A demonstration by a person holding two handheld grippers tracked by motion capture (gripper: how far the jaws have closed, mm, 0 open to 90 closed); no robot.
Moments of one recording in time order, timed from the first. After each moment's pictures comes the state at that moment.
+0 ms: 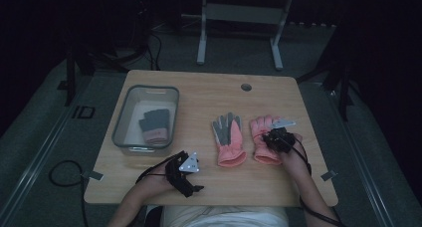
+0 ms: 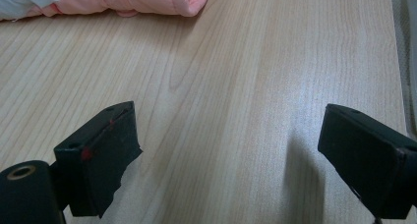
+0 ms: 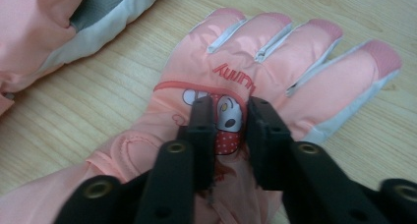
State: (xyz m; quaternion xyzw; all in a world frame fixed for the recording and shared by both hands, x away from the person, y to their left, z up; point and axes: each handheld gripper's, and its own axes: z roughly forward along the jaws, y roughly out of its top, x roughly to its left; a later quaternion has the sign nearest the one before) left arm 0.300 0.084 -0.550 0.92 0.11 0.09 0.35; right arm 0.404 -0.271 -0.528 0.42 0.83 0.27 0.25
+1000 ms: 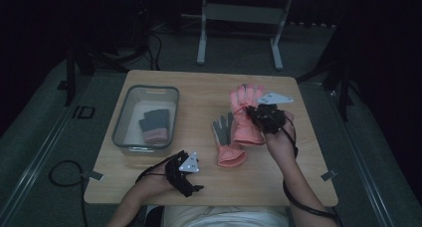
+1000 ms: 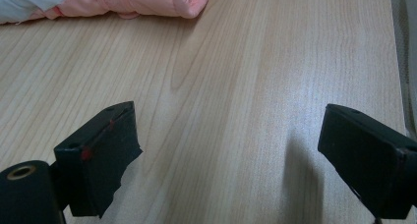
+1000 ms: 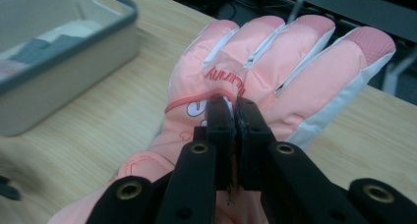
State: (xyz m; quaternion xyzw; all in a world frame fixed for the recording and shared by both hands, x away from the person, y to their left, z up) left arm 0.300 0.085 -0.548 0.92 0.11 0.09 0.35; right arm 0.377 -0.192 -0.396 0.39 0.79 0.39 0.27
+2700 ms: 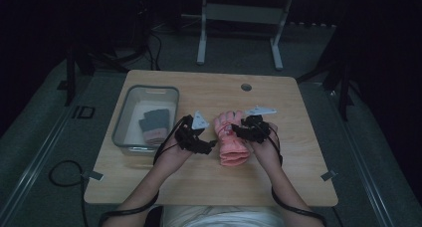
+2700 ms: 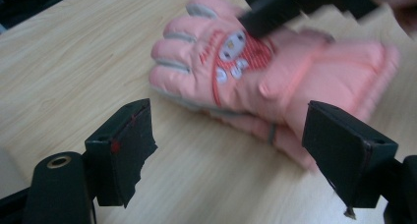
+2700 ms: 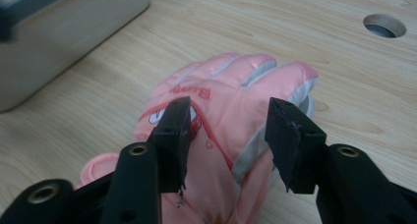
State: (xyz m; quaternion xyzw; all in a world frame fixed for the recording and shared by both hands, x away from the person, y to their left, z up) left arm 0.364 0.052 -0.466 0.85 0.32 0.17 0.39; right arm 0.401 -0.180 -0.478 0.42 0.80 0.38 0.19
